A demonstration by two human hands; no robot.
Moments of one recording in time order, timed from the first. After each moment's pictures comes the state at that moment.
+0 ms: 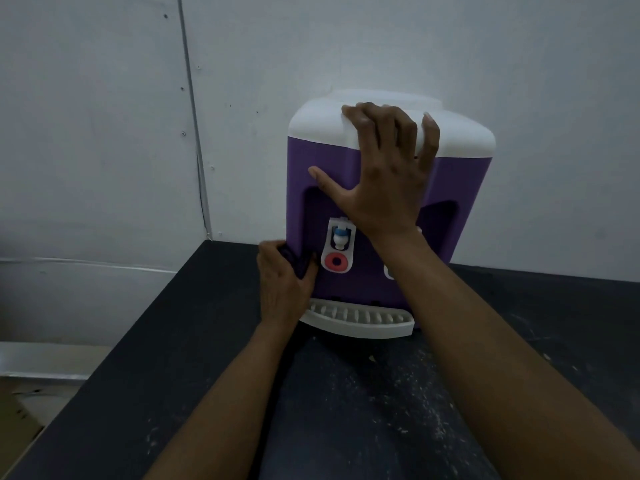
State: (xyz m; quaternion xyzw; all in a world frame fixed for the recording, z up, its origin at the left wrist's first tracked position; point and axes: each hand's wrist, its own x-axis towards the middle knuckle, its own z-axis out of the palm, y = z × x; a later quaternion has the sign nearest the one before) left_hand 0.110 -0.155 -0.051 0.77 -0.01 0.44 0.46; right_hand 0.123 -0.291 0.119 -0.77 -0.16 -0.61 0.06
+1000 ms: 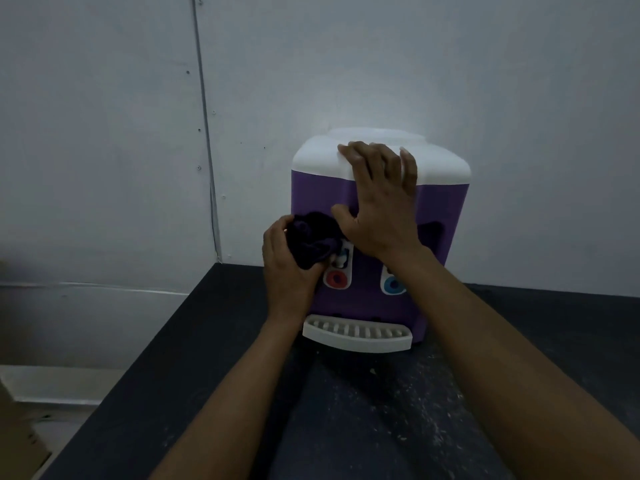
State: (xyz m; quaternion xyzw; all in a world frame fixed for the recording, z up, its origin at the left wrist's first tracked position) left_hand 0.068 -0.165 0.029 0.74 -0.03 0.45 0.50; right_hand 0.103 -0.305 0.132 -0.82 -0.25 -0.50 0.10
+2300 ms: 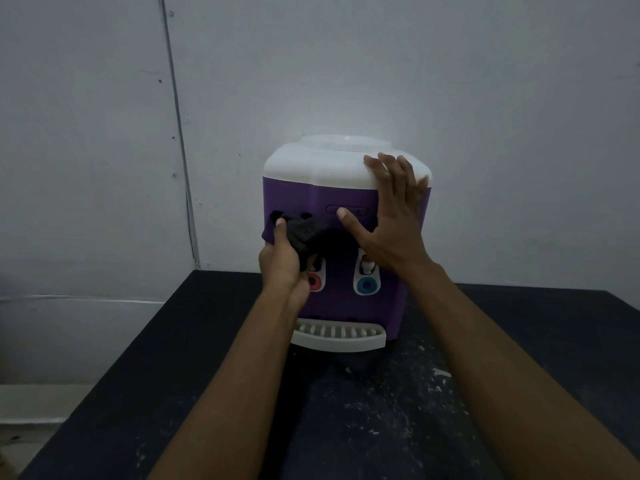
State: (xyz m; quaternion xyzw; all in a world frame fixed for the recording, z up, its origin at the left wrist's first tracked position) left_hand 0.055 -0.209 0.087 0.38 0.13 0.16 0.90; right_hand 0.106 -0.370 0.114 -0.83 -0.24 -0.45 0.24
